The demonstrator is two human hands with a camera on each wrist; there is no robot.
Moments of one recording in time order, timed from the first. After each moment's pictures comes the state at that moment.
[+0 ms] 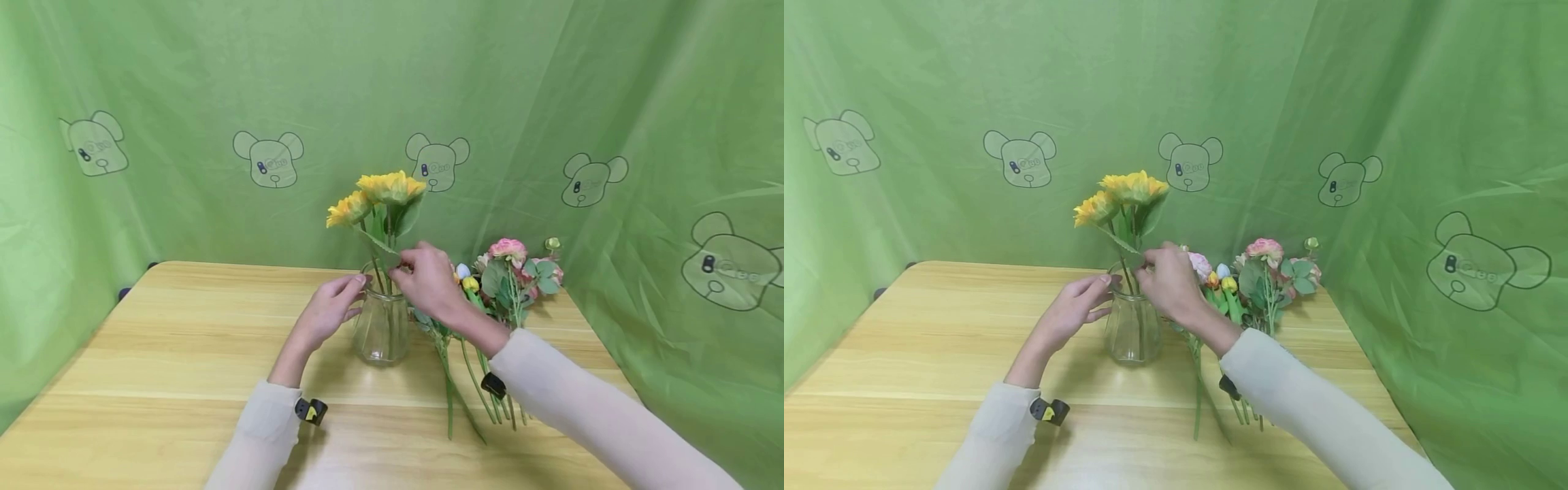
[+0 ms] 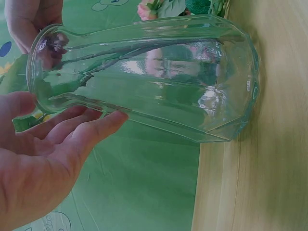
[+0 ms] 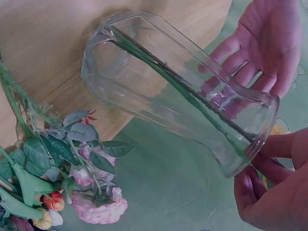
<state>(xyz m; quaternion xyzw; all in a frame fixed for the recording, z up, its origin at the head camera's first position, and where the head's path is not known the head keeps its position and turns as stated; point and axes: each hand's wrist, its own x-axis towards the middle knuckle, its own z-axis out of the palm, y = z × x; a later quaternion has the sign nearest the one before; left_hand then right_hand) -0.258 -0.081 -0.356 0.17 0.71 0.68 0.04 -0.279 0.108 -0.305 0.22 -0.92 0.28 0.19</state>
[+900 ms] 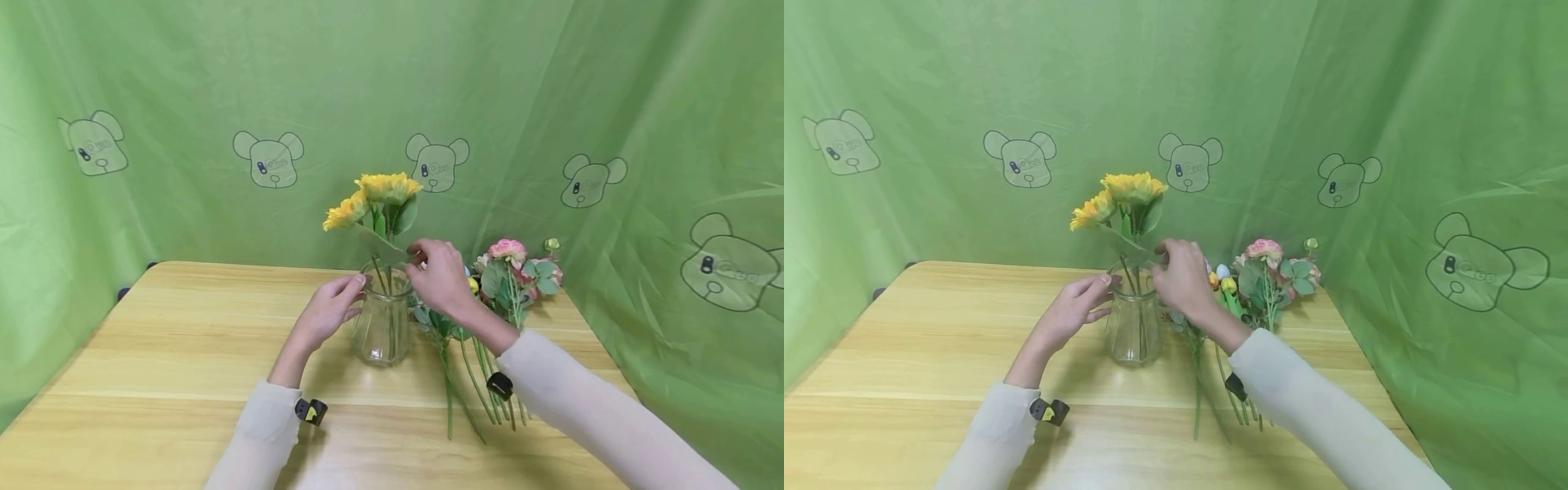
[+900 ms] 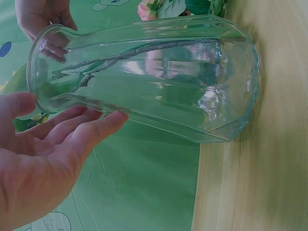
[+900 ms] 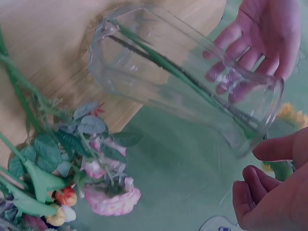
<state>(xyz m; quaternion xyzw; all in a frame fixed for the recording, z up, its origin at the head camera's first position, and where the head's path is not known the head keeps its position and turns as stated) -0.248 -0.080 -0.345 0.17 0.72 0.67 0.04 -0.284 0.122 -0.301 0.18 -0.92 0.30 0.18</state>
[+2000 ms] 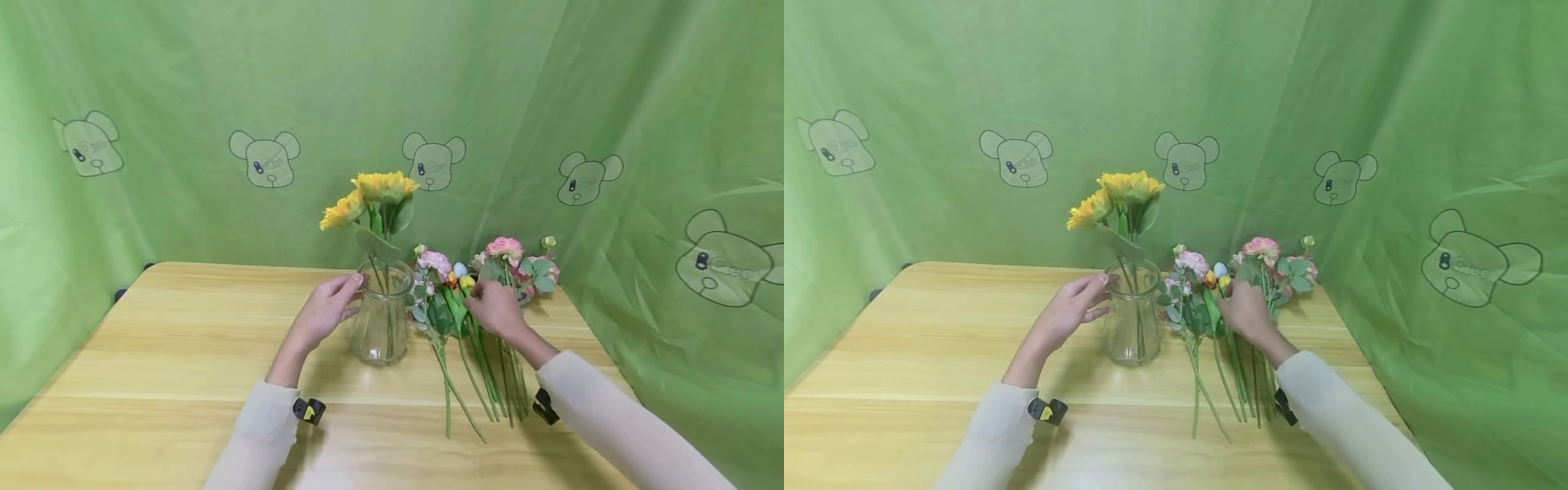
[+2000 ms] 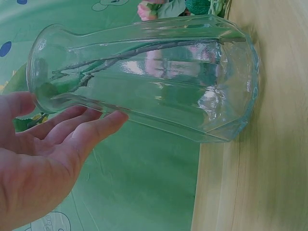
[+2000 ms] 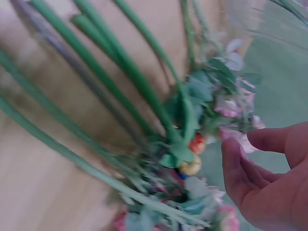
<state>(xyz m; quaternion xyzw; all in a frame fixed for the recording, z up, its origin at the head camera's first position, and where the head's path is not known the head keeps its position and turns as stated) -0.248 -0.079 -0.345 0.16 0.71 0.69 0.05 -0.301 0.236 -0.376 0.09 -0.97 0.22 0.11</state>
